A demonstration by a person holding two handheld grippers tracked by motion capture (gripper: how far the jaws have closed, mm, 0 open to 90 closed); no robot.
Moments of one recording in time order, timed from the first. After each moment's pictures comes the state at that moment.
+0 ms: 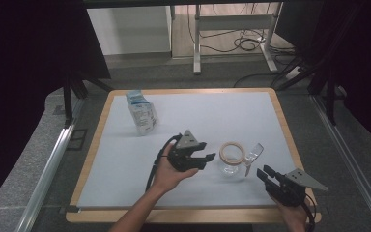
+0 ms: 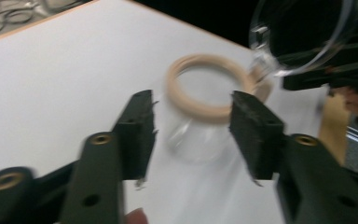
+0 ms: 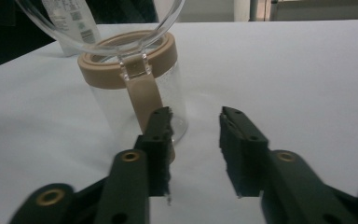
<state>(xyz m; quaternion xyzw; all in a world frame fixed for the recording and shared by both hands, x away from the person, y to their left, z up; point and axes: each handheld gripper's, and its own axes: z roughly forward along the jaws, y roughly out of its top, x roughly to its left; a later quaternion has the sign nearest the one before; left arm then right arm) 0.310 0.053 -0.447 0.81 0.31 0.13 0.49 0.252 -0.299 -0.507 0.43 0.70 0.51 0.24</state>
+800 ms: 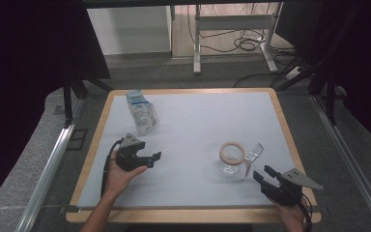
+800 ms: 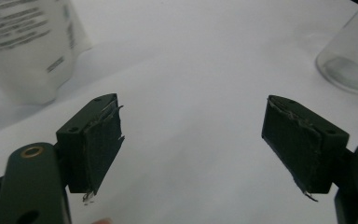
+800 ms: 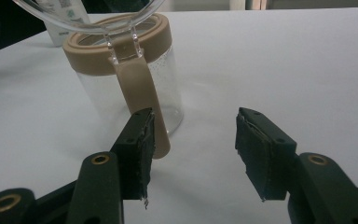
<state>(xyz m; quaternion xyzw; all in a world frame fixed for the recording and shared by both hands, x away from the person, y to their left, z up) 0.319 0.195 -0.501 0.76 0.46 0.16 0.44 0.255 -0.296 -0.514 0.44 0.71 0.50 0.24</state>
